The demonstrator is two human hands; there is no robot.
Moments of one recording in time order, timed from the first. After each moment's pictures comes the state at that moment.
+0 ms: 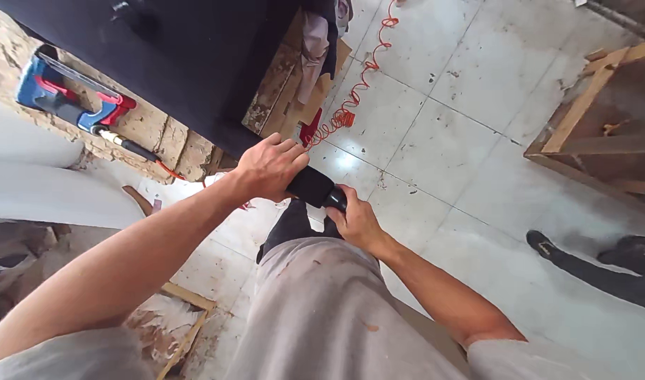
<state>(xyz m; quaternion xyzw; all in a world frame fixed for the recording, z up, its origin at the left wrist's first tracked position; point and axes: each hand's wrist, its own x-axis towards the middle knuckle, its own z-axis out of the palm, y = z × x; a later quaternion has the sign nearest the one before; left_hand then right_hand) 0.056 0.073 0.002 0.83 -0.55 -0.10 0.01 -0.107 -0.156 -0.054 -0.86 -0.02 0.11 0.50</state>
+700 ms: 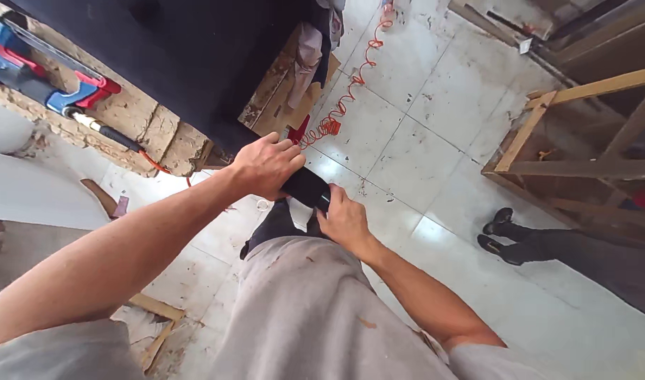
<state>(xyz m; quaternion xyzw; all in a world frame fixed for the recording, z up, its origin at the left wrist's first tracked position) 0.055 0.072 0.005 0.83 -0.54 -0.11 0.00 -0.089 -0.139 -0.020 -0.96 -0.02 0.15 0.25</state>
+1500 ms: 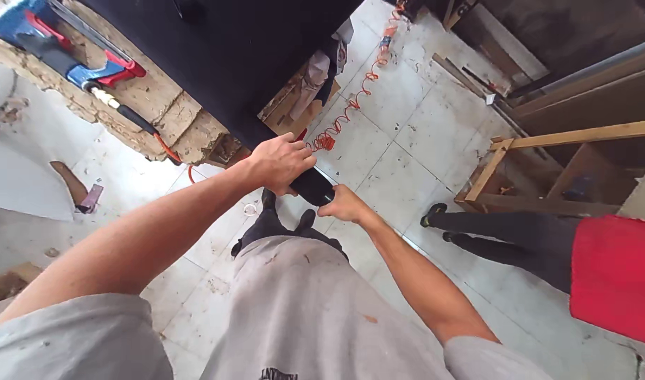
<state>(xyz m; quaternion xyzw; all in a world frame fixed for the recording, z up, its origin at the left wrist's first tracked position) 0.051 0.072 0.006 0.84 -0.52 -0.12 0.00 -0.037 -0.150 -0.016 -0.84 0.03 0.40 0.36</state>
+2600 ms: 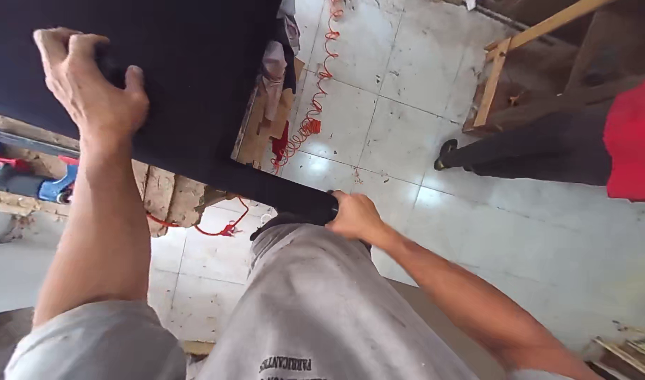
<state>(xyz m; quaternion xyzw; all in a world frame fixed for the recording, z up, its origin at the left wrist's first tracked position) 0.245 0.214 0.041 0.98 -0.08 0.03 0.16 -0.050 -0.129 0.007 -0.90 0.09 0.35 0.24</state>
